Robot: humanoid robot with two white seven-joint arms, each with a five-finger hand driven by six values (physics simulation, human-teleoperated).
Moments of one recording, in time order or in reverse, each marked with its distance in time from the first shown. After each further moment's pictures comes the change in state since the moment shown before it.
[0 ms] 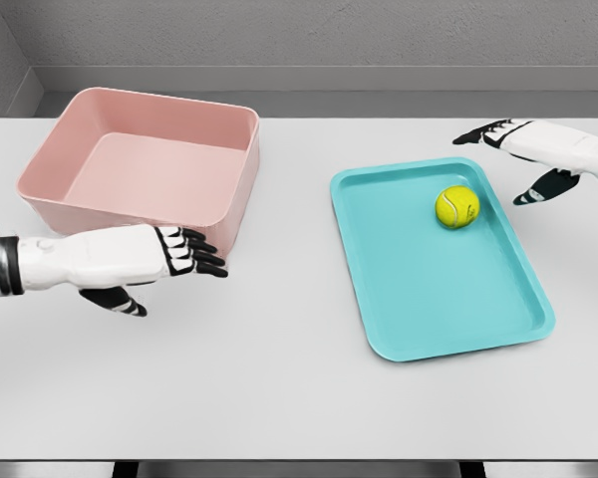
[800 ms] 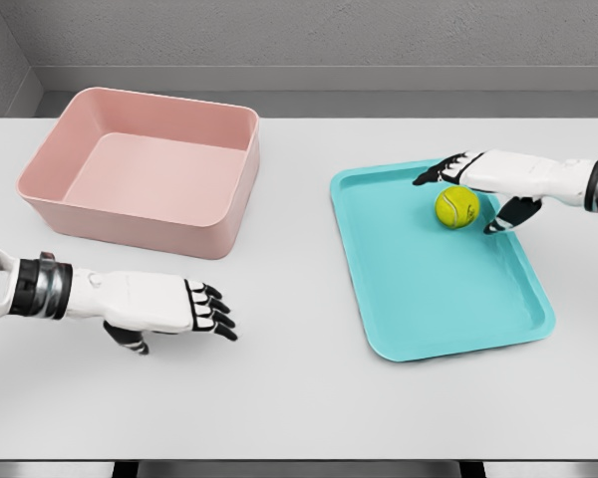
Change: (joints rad) left arm -0.043 -0.100 -0.063 -0.001 -0.097 -0.001 -0.259; right arm -0.005 0.038 0.047 -0.096 0.003 0.005 0.119
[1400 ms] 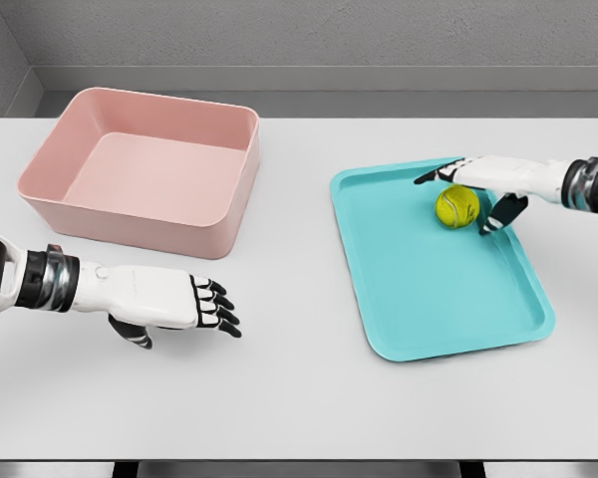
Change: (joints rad) left arm -0.023 -0.022 -0.001 -0.001 0.001 0.000 -0.027; right arm -0.026 0.096 0.024 0.141 0.006 0.095 0.044
